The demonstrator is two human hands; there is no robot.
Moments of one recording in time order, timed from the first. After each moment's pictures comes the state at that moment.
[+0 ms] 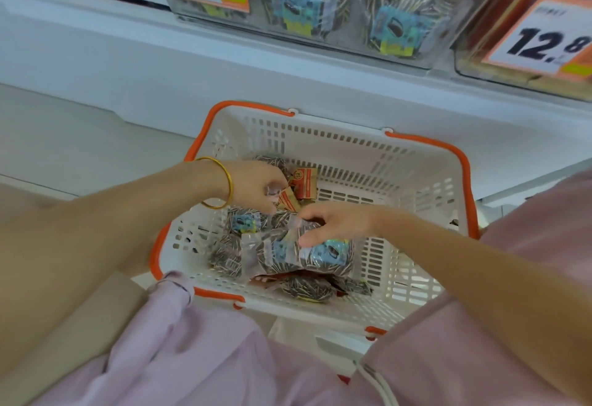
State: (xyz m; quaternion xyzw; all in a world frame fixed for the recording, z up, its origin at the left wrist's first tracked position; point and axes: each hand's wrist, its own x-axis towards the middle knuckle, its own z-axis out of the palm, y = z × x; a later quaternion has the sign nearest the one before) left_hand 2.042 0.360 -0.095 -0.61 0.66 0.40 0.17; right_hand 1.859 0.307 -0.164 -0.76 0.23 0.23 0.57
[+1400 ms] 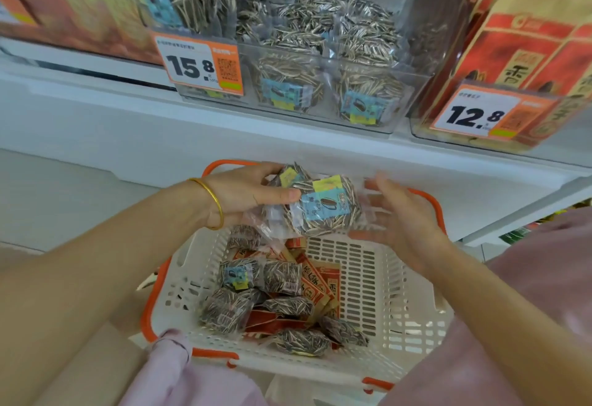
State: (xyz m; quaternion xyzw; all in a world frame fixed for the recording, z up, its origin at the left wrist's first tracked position) left_hand 2.047 0.345 -0.055 -0.60 0.38 0.65 -0.28; right_hand 1.810 0.300 -0.073 -0.44 0.49 -0.27 0.70
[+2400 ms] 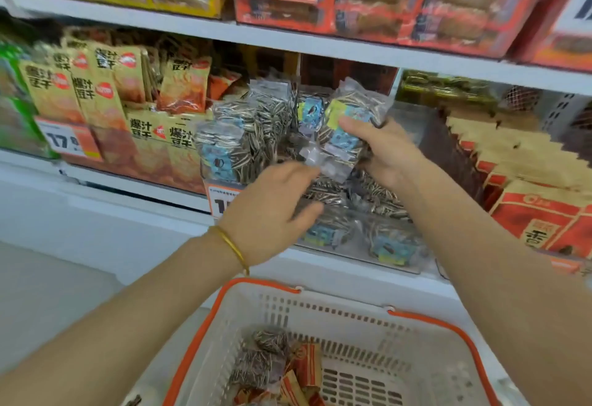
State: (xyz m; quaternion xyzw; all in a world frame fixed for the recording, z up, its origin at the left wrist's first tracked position) left_hand 2.095 0.285 0.040 -0.62 0.74 -0.01 -0.26; right_hand 1.963 0.139 0.080 -0.53 0.37 -0.42 0.64
